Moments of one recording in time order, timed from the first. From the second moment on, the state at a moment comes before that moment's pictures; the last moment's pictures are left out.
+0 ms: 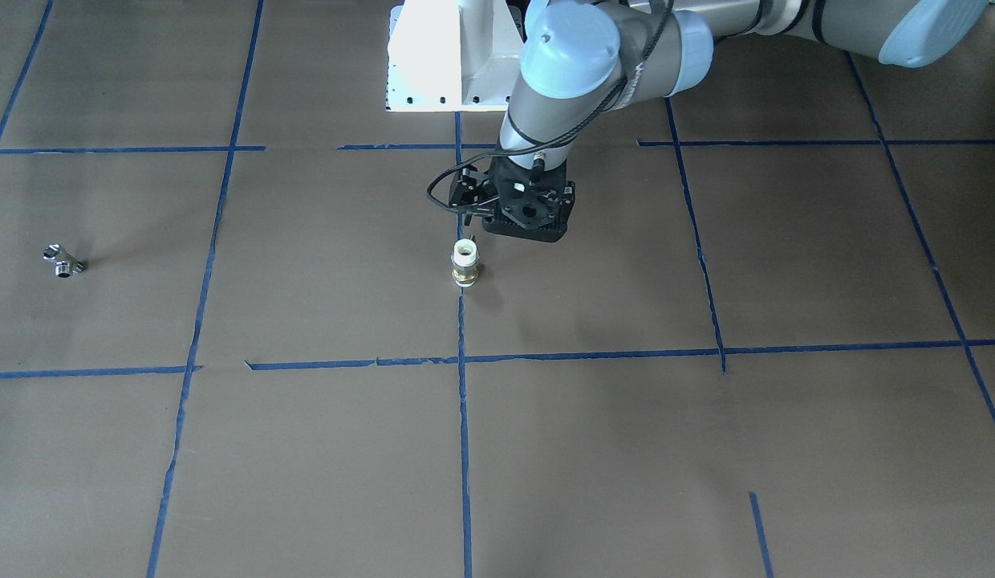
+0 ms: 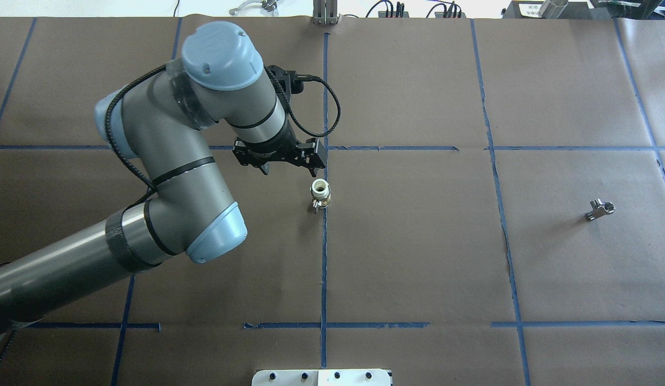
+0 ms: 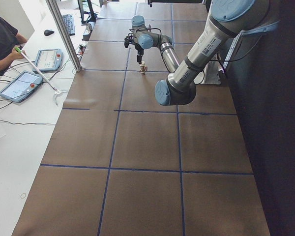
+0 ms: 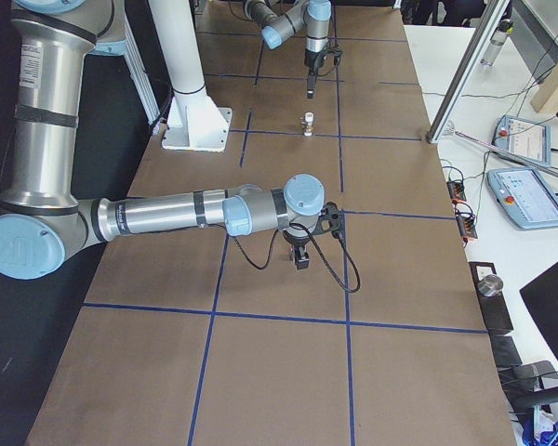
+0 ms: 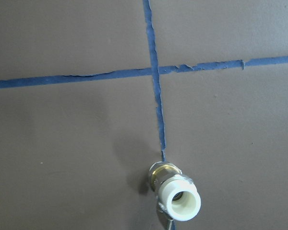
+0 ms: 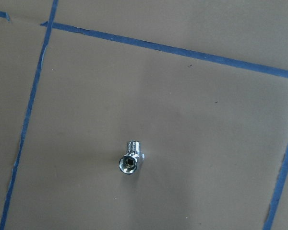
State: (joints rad) left arm -0.66 -2.33 -1.69 -1.55 -2.09 -1.05; right arm 1.36 -1.73 1.87 -1.47 2.51 0.08
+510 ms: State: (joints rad) left arm -0.71 -2.22 -1.82 -1.56 -2.10 -1.04; right arm 1.11 -1.73 1.84 -1.16 2.30 0.60
